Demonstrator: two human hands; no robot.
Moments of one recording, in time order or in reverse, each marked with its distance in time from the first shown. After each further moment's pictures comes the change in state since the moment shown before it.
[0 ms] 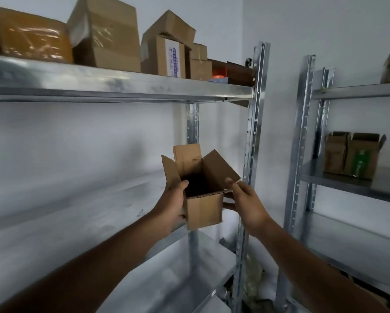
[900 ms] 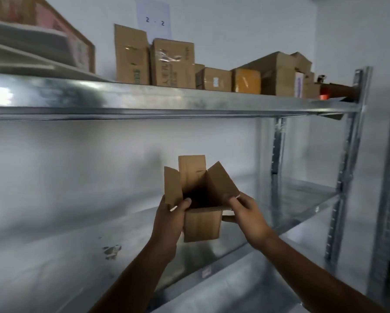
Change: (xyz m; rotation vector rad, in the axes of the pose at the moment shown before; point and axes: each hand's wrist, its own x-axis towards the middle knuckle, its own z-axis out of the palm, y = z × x) left_hand -0.172 -0.011 -0.399 -0.069 0.276 0.330; right_hand -0.193 -0.002 0.371 -0.043 -0.258 -0.128
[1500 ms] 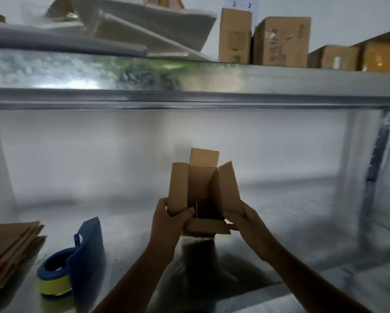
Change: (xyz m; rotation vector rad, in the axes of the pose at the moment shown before) left_hand 0.010 -0.008 -0.208 0.177 0.312 0.114; right_hand 0.006 0.043 0.191 0.099 -0.354 0.122
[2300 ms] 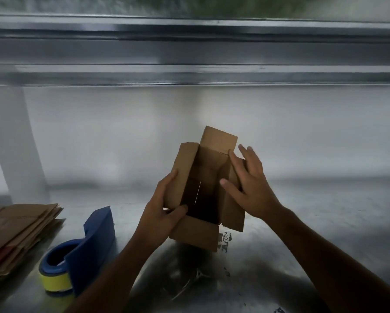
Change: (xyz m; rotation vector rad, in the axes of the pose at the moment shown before) left_hand 0.046 -0.026 -0.053 0.384 -0.101 0.336; right_hand 0.127 0.020 0.020 -0.977 0.042 -0.714
